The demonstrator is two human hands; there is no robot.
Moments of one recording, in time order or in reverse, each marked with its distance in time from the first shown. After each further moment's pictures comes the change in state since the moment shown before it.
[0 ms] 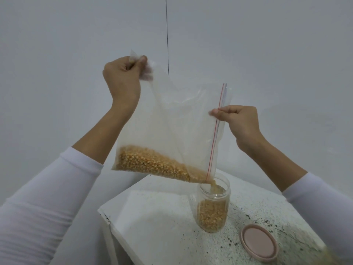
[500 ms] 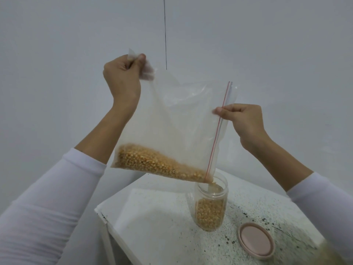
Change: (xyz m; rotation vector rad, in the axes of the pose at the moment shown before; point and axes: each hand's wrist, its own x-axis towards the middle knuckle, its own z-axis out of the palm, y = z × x) left_hand -0.003 -0.003 0.007 -0.077 0.009 -0.035; right_hand 0.000 -0.002 -0.011 -0.023 -0.002 0.002
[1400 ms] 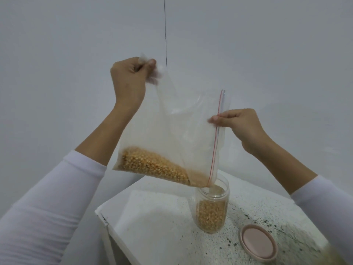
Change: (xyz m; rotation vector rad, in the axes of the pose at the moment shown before) left_hand -0.003 0.000 0.004 0.074 -0.085 0.083; right_hand -0.002 0.003 0.000 -0.032 -0.108 0.014
